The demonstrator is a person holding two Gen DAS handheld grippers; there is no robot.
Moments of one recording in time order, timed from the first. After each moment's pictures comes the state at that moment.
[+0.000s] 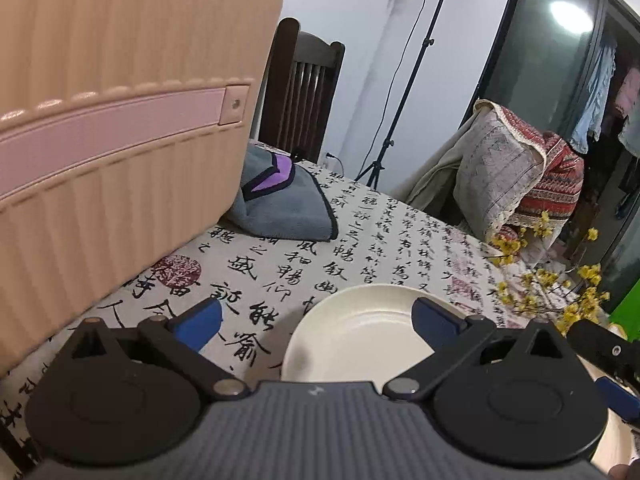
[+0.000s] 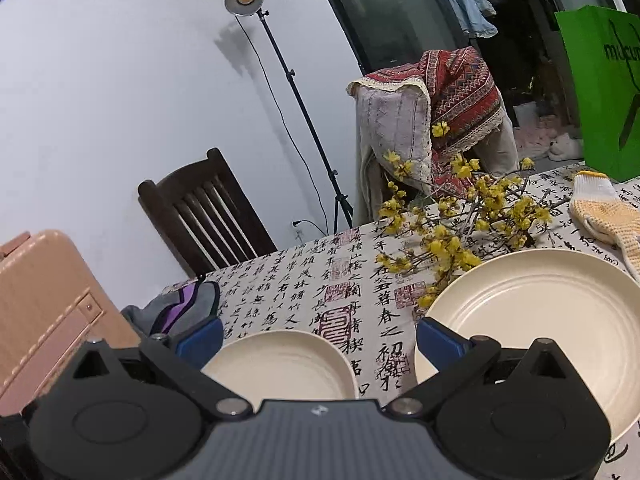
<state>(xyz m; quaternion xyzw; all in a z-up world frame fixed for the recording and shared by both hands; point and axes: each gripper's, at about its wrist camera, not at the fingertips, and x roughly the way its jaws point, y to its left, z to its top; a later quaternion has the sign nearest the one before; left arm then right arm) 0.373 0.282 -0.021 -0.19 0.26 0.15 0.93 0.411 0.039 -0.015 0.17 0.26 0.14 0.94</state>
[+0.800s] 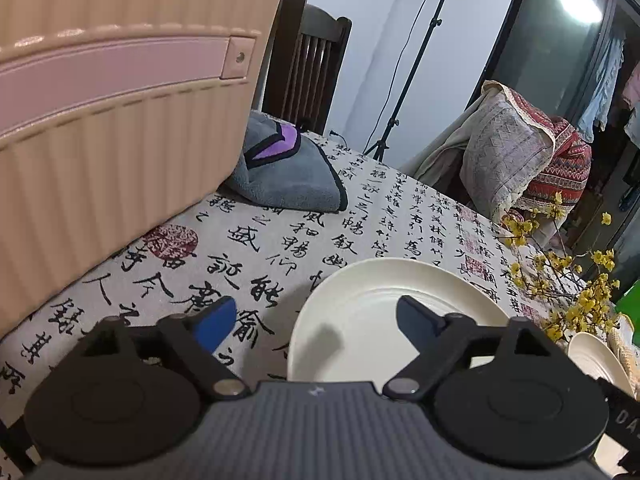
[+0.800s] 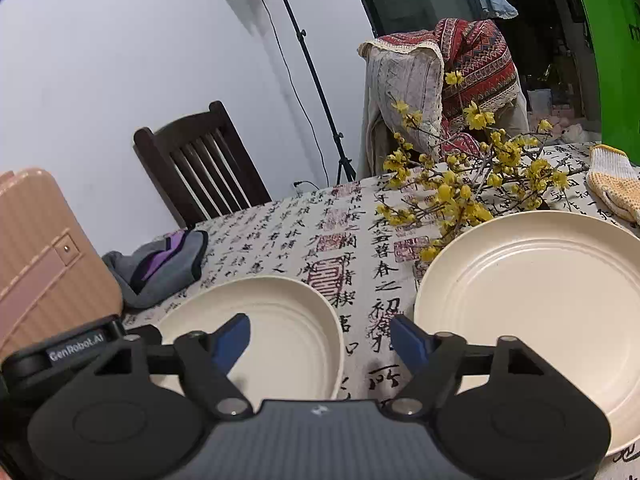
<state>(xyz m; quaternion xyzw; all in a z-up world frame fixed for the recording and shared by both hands) 0.384 0.288 -0.042 -0.20 0.29 0.14 0.92 0.424 0.049 -0.049 0.13 0.31 0.15 0.93</state>
